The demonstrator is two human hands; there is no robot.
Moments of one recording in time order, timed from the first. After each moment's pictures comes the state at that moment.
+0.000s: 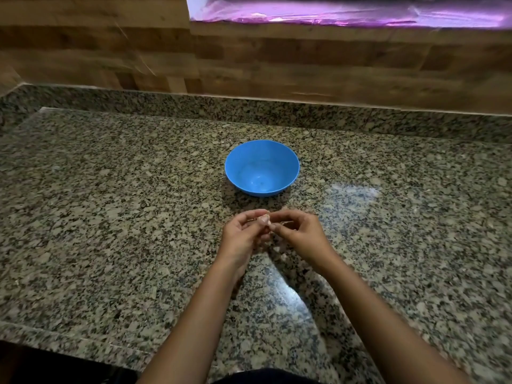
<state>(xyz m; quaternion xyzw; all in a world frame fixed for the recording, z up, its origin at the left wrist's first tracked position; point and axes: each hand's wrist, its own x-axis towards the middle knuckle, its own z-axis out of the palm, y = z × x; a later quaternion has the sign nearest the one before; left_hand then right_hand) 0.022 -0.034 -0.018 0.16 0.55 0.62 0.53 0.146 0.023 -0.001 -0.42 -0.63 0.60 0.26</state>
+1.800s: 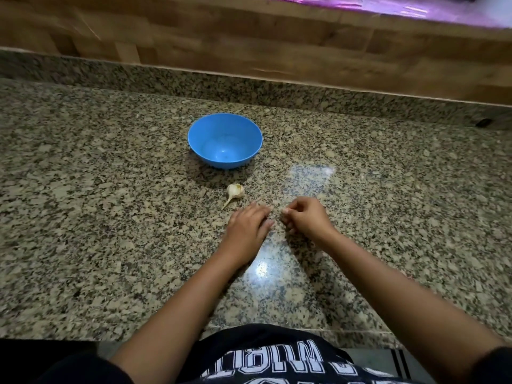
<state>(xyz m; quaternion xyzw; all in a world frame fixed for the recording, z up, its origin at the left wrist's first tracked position) 0.072 -0.045 -0.064 0.67 0.68 0.23 0.21 0.211 0.016 -0.018 -0.59 -0.62 0.48 0.19</state>
